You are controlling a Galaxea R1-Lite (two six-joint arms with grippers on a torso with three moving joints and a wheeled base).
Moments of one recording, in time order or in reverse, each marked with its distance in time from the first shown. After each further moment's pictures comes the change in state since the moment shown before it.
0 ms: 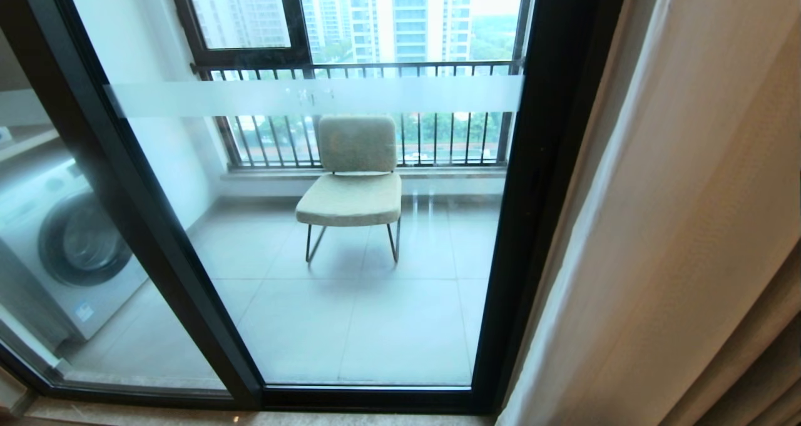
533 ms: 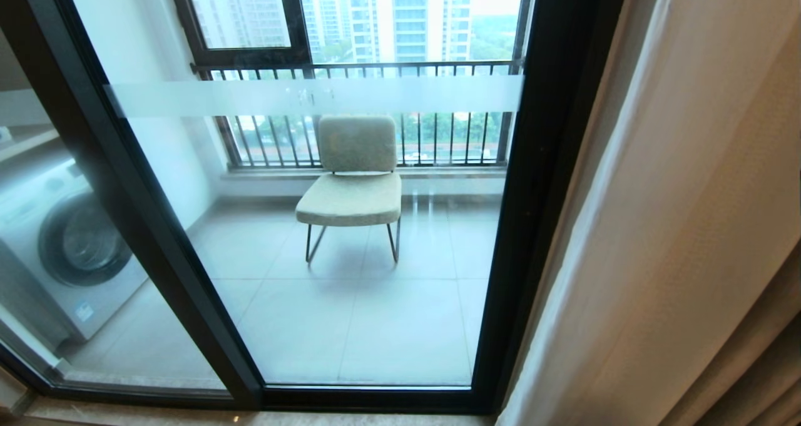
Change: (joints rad) left arm 0.000 0.000 0.000 0.000 0.000 0.000; right arm -0.013 0.441 -0.164 -0.384 0.067 0.015
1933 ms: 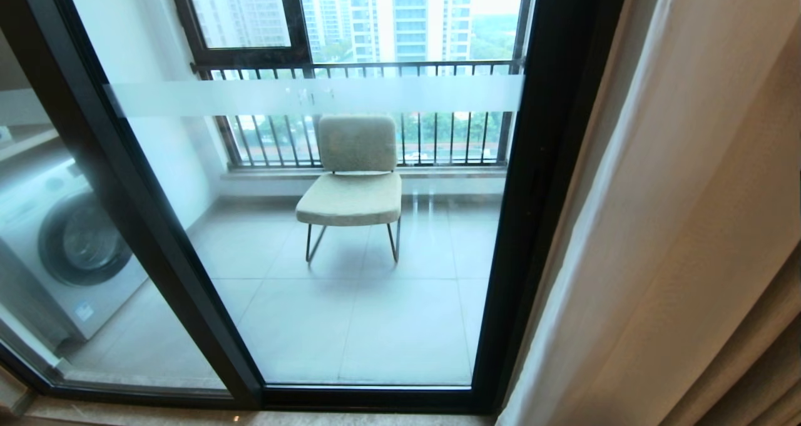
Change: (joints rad) left arm 0.000 0.000 0.000 0.000 0.000 0.000; right arm -0.058 0.587 -0.724 -0.257 -0.007 -0.004
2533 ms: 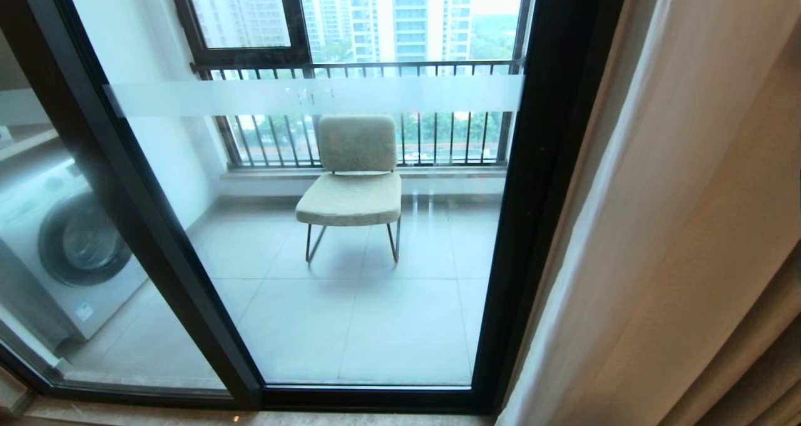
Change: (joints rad) left arm 0.000 0.000 0.000 0.000 0.000 0.000; right arm -0.048 0.180 -0.126 -0.106 -0.002 -0.001
